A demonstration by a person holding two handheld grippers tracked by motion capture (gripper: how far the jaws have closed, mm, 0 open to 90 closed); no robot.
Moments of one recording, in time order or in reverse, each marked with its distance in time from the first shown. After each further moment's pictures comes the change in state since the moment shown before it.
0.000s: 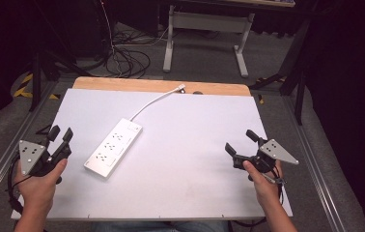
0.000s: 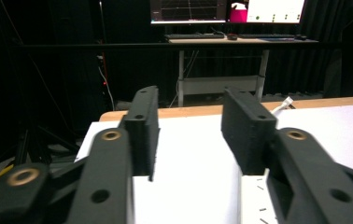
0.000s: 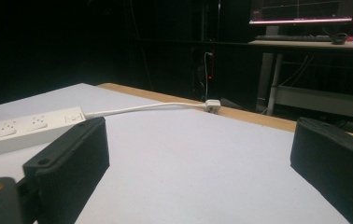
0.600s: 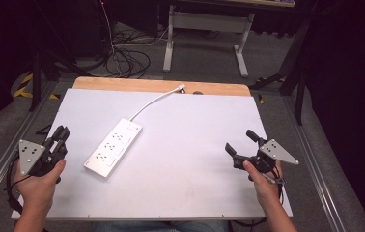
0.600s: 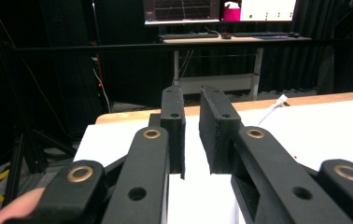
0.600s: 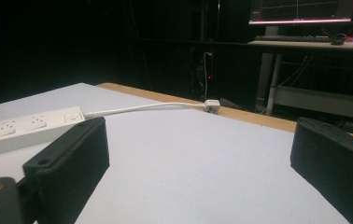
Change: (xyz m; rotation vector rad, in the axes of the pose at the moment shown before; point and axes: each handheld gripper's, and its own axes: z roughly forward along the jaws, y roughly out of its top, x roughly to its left) left arm 0.001 0.002 -0.001 0.004 -0.029 0.022; right arm 0.001 0.000 0.000 -0.001 -0.001 0.001
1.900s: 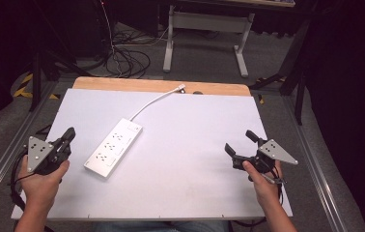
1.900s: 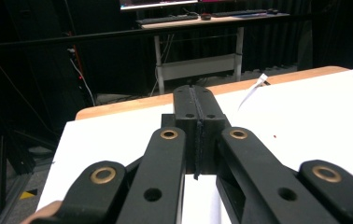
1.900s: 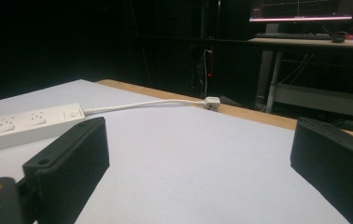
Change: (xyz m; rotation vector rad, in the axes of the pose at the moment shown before) left arm -0.008 0.004 0.005 0.069 -0.087 0.056; right arm 0.000 -0.001 0.001 0.013 -0.002 -0.011
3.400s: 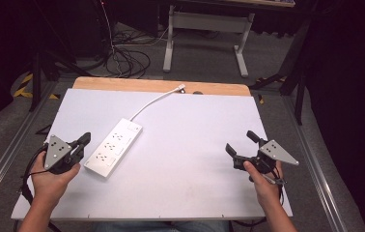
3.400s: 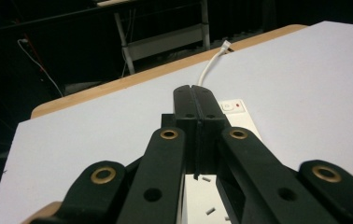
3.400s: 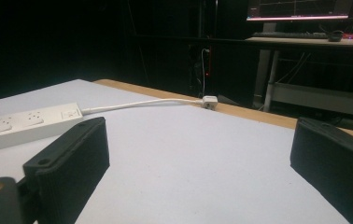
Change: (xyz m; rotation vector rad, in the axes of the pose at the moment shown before) left arm -0.019 -0.001 0.014 0.111 -0.148 0.109; right arm 0.000 0.000 -0.002 0.000 -0.006 0.008
